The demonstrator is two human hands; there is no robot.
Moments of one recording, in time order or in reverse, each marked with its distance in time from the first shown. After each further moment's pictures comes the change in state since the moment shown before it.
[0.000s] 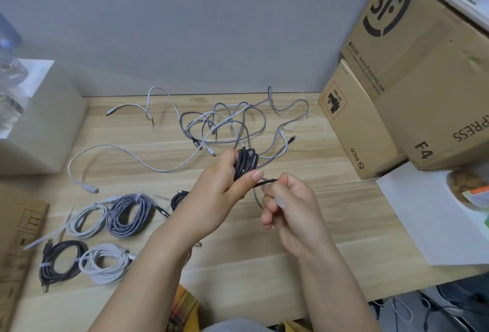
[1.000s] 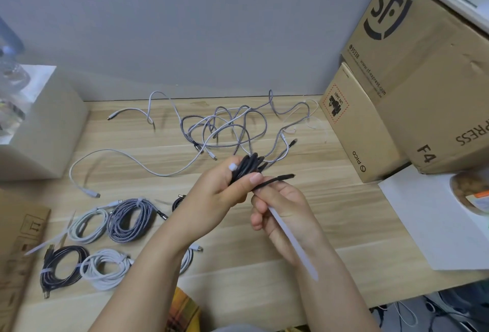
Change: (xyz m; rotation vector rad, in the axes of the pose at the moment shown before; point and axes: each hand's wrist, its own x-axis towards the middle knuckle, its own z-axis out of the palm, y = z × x) left_hand 0.005 -0.009 -0.005 -0.280 -0.148 0.084; right_hand -0.003 -0.007 0.012 0.118 -0.170 0.078
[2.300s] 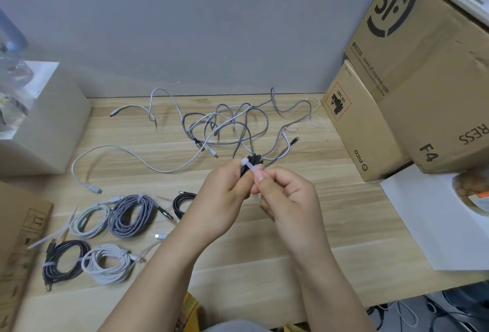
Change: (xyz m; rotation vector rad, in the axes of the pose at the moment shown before) left_hand 0.002 0.002 0.017 0.154 0.141 -0.086; right_hand -0.009 0.001 0.000 -0.405 0.073 -0.459
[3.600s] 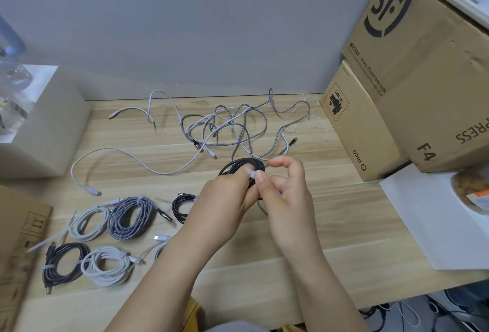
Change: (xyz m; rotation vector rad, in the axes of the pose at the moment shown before) left_hand -0.001 -0.002 0.006 0.555 -0.050 0.062; right_hand 0.003 0.018 -0.001 -0.227 0.090 -0.008
